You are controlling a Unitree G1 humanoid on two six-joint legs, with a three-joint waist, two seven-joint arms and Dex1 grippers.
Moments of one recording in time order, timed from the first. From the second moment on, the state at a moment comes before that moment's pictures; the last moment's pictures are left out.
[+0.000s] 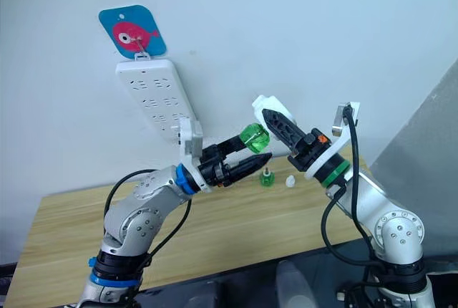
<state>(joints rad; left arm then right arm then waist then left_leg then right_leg) -0.35 0.30 -0.11 -0.35 -0.68 0.52 -0.72 -0.31 -0.42 -0.05 -0.56 1.68 0.61 -0.26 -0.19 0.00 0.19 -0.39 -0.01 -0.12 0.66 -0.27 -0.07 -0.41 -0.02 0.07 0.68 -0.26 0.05</state>
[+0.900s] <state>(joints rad) -0.25 0.57 0.07 -0.23 -0.55 0.37 -0.87 -0.36 -0.66 -0.03 -0.68 1.34 0.71 -0.14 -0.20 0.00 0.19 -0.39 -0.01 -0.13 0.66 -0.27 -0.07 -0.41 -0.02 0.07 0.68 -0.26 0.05</state>
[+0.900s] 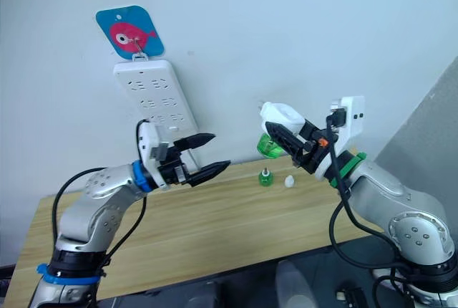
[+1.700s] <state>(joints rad) -0.48 0.79 0.27 0.29 -0.49 0.33 -0.99 -0.56 -0.67 0.10 -0.69 1.06 0.82 0.20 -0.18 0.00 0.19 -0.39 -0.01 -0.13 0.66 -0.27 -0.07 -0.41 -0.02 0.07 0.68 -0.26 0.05</state>
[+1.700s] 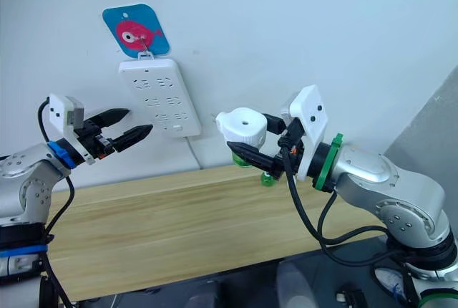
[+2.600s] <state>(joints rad) -0.68 0.69 0.12 0.51 -0.37 0.26 -1.15 -0.56 -0.61 0.10 -0.71 1.03 0.90 0.20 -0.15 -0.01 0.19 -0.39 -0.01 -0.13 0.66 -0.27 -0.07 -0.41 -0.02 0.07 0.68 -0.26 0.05</state>
